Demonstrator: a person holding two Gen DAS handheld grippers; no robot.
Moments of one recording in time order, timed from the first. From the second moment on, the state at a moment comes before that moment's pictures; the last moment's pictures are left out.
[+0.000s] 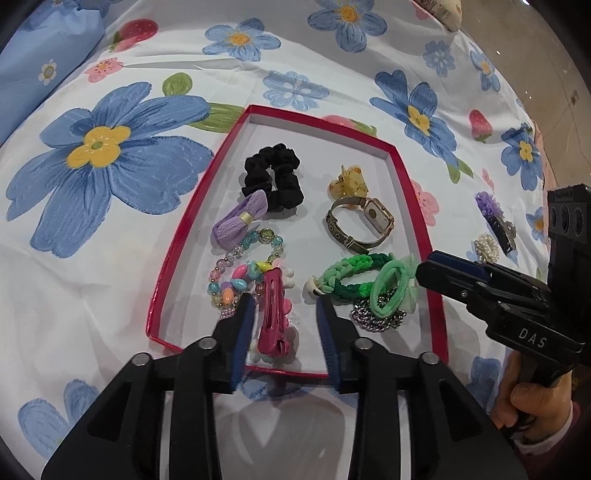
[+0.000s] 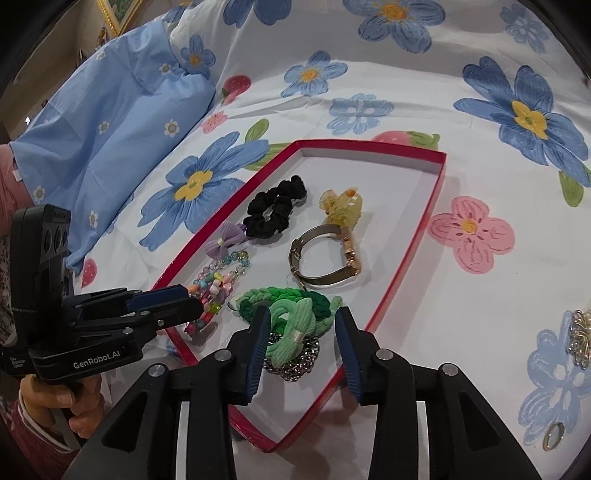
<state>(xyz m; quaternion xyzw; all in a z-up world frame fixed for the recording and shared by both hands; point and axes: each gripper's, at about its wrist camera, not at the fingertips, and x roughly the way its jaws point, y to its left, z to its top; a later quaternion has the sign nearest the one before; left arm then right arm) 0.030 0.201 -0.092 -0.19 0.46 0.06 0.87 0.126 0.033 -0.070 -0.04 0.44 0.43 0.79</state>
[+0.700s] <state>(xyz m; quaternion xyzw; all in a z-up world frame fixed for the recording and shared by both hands) -0.043 0.213 -0.066 -0.30 0.37 0.10 0.87 0.098 -0.026 -0.047 0.09 0.39 0.45 0.80</state>
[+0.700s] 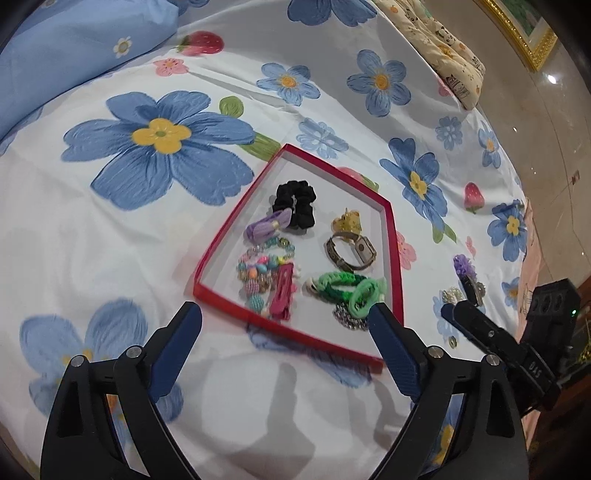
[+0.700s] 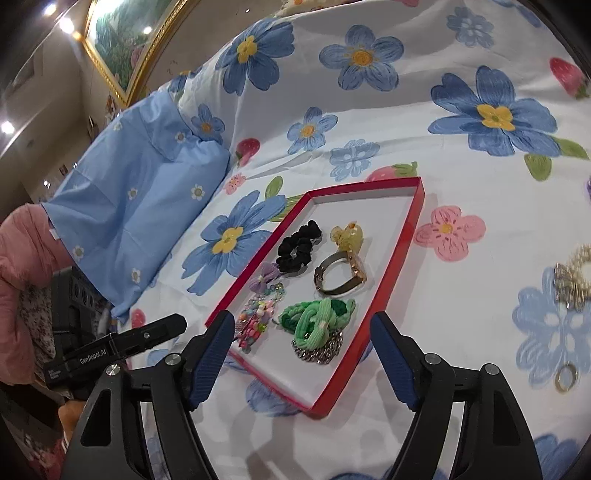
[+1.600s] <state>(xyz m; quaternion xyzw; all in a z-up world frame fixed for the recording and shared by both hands) -0.092 0.162 0.005 -0.18 0.31 0.13 0.93 0.030 -0.071 0.011 0.06 0.25 0.43 0.86</state>
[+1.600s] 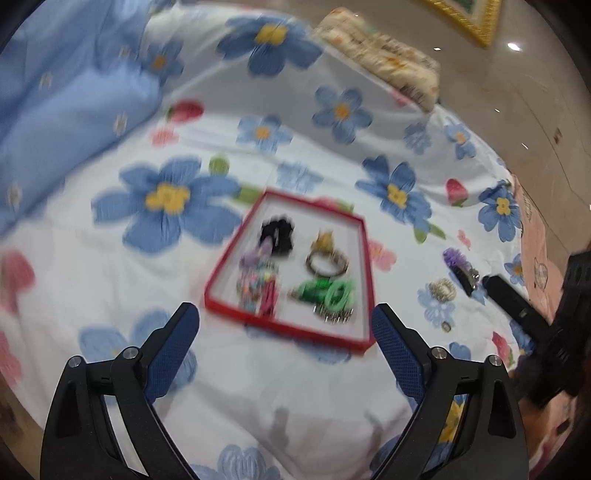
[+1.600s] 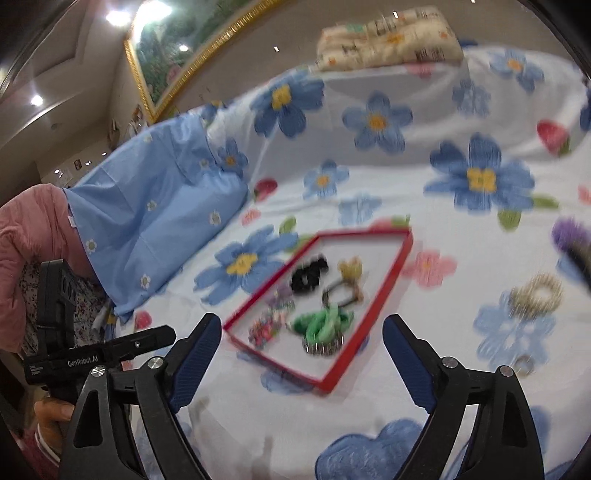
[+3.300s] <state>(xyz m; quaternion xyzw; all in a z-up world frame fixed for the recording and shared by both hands) -0.109 0.115 -0.046 -0.06 0.31 0.23 0.92 -0.001 -0.063 -0.057 -0.02 0.23 0.36 0.90</state>
